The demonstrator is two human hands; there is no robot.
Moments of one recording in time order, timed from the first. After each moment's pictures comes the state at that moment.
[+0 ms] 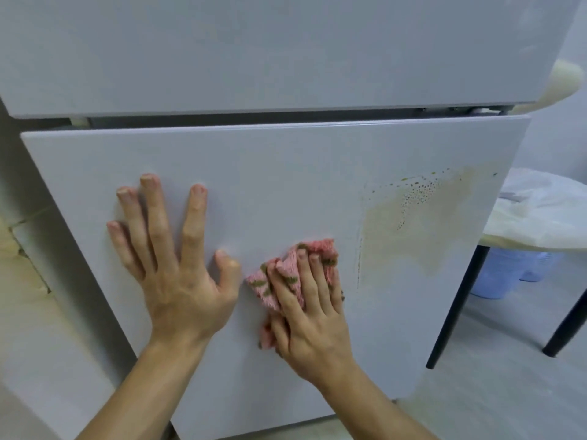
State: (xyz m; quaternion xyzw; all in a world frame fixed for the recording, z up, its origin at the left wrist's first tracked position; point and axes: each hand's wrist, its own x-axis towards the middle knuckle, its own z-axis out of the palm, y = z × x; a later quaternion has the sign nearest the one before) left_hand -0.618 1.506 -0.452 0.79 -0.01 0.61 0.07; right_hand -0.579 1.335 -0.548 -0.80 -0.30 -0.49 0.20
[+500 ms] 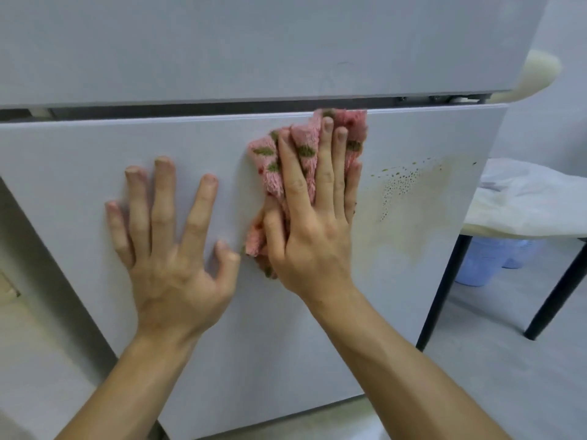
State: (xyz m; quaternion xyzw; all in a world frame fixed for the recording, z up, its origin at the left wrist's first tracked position) left_hand -0.617 1.495 -0.445 0.80 -0.06 0.60 0.04; right_hand -0.571 1.333 -0.418 -0.73 -0.24 -0.57 0.30
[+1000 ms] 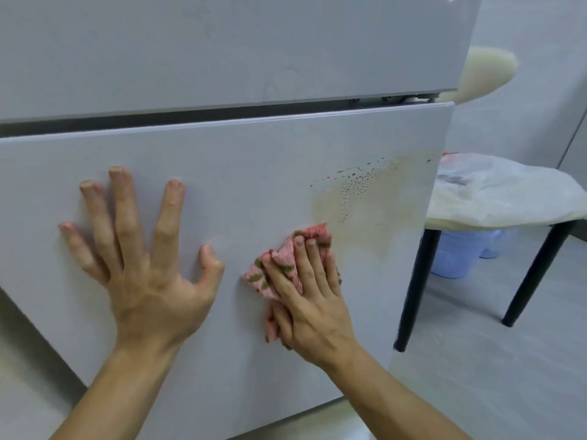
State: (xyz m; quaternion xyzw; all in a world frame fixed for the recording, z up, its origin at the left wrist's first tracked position) left_hand -0.609 1.477 -0.447 0.81 -0.04 0.59 0.05; right_hand -0.561 1.272 -0.538 -0.80 -0.30 -0.49 0.18
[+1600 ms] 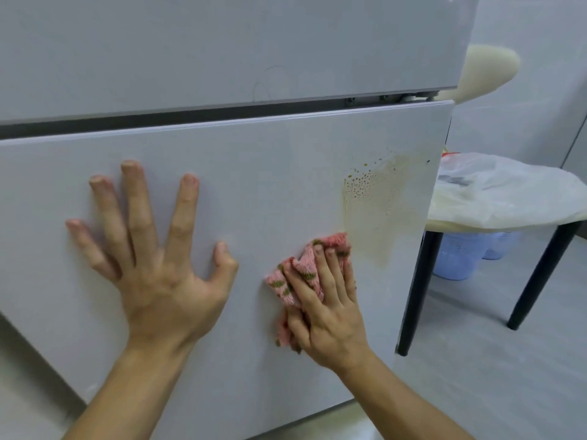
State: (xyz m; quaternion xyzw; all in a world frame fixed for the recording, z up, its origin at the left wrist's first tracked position) left_hand -0.601 1.455 -0.443 0.80 -0.03 0.59 0.04; right_hand -0.545 1.248 -0.561 -0.78 -0.28 -0.52 0.20
